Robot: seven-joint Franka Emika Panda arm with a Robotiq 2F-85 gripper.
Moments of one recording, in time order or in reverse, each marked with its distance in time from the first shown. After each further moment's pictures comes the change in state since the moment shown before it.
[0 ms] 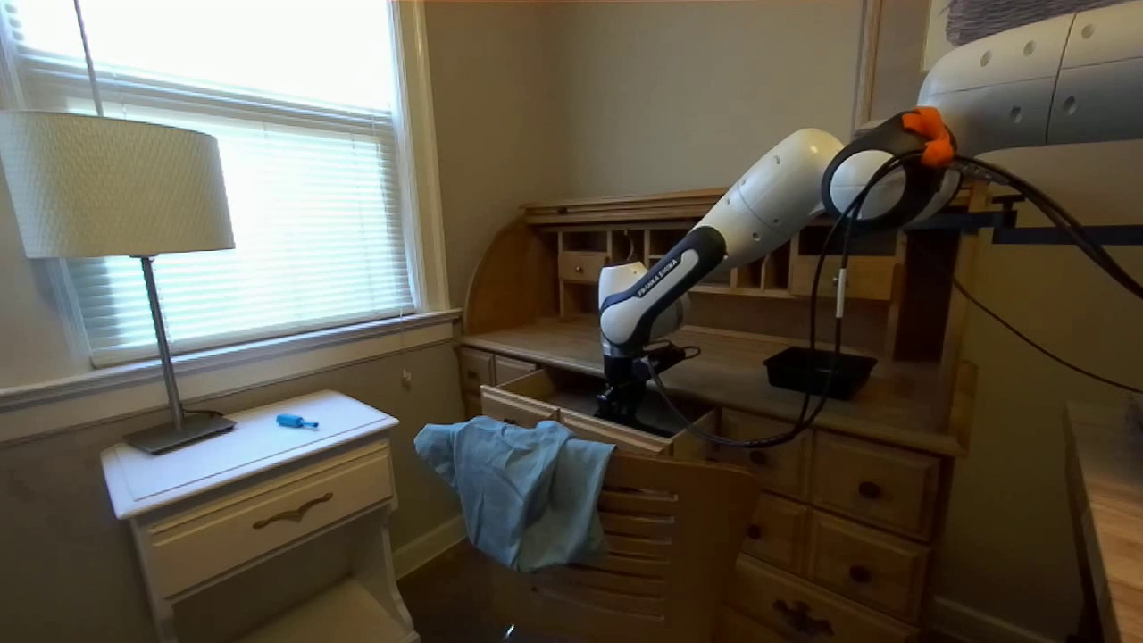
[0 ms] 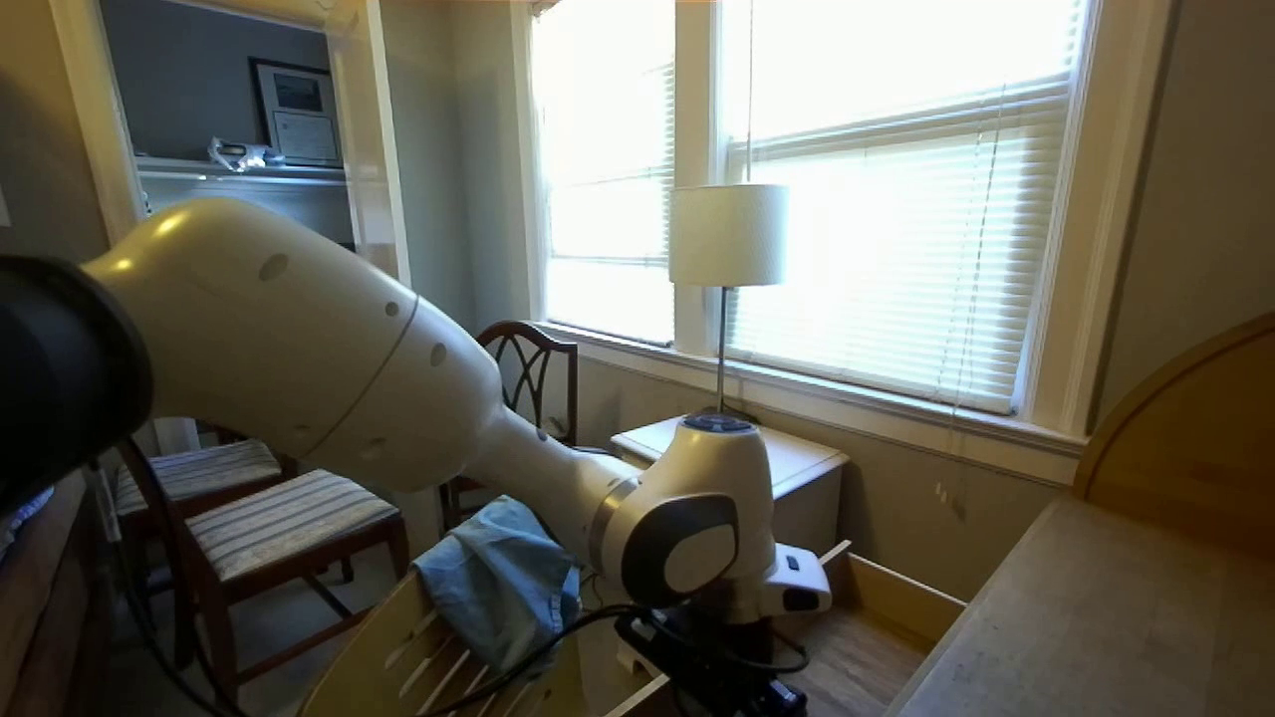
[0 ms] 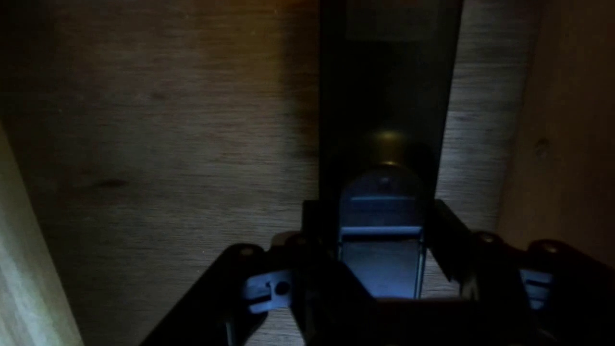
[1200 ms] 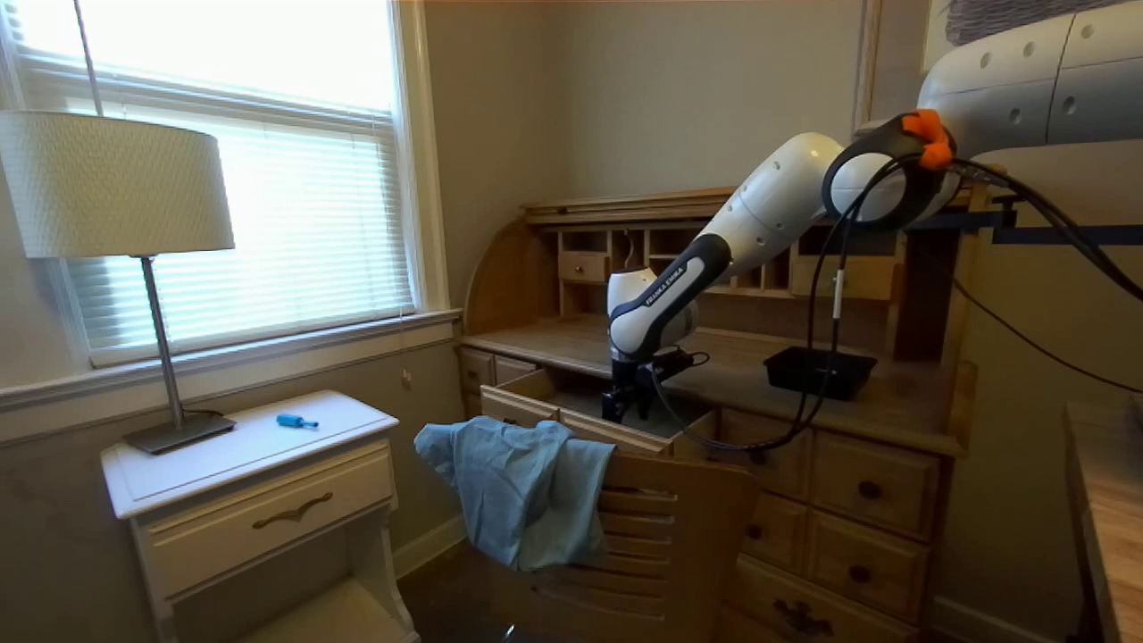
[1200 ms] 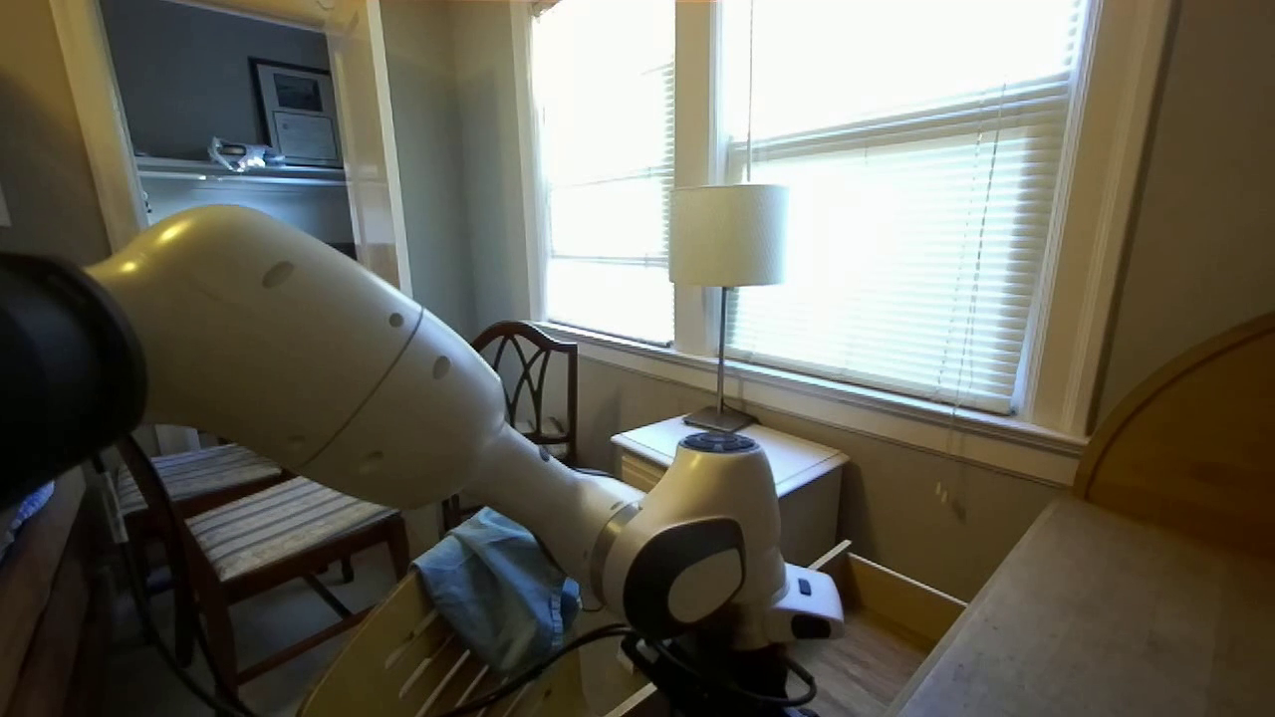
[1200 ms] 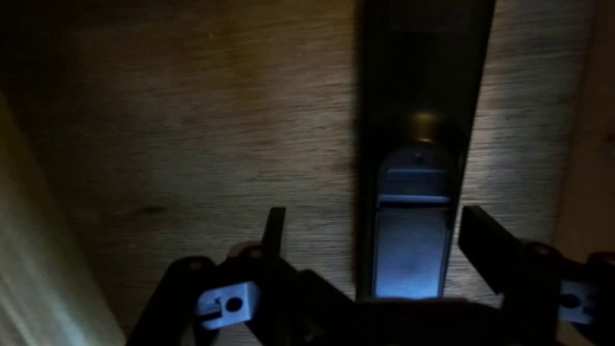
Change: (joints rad) arm -0.008 -0.002 -0.031 -0.044 0.000 0.071 0.094
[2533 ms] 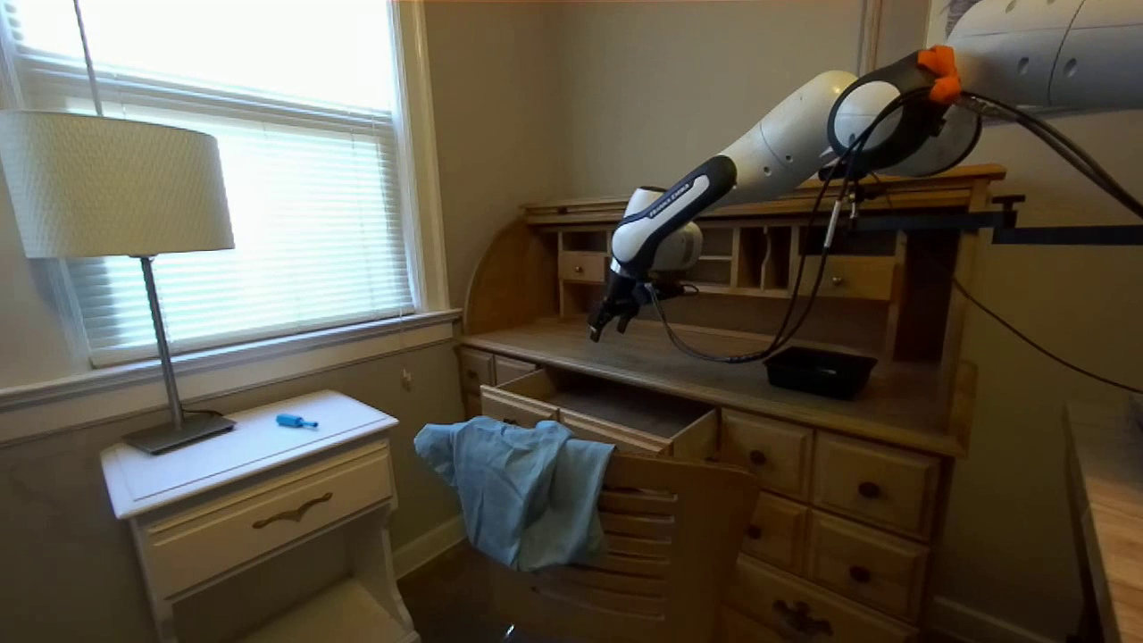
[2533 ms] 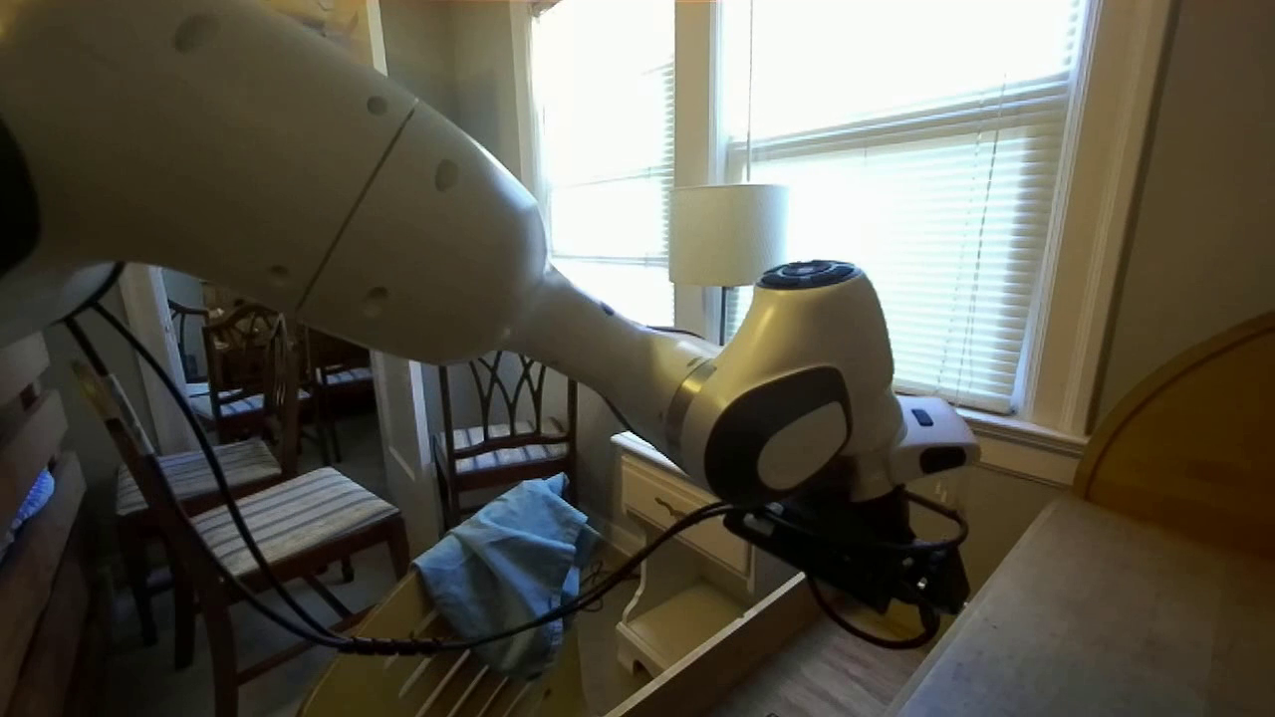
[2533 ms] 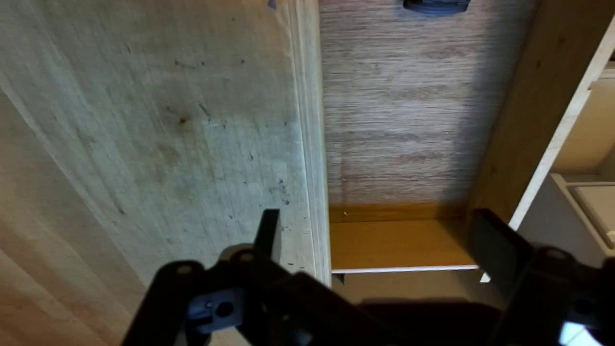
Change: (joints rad) arm -0.143 -0.195 0.142 -0.012 0.028 0.131 -0.227
